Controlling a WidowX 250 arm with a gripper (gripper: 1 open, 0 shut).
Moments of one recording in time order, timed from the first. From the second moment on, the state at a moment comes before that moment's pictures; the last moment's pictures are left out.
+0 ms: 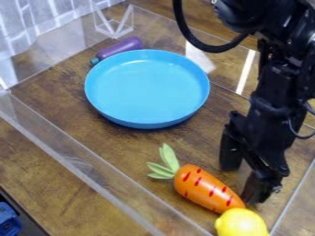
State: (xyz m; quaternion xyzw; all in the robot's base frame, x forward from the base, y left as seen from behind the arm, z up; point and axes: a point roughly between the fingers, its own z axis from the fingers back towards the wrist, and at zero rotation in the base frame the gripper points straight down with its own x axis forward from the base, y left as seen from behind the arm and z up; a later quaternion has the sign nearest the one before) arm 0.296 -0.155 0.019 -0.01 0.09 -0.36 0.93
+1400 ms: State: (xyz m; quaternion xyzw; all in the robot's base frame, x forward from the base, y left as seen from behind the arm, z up) arm 0.287 -0.145 0.017 -0.01 0.12 -0.37 0.92
